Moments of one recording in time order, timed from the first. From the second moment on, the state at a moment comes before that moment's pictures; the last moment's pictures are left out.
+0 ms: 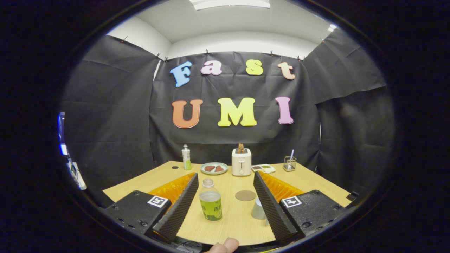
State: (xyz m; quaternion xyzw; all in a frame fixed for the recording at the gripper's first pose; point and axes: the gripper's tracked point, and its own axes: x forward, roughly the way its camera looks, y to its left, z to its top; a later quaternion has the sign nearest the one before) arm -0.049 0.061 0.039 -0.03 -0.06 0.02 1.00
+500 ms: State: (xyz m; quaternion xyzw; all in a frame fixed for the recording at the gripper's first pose) arm -0.043 0.067 0.035 -0.01 -0.06 0.03 1.00
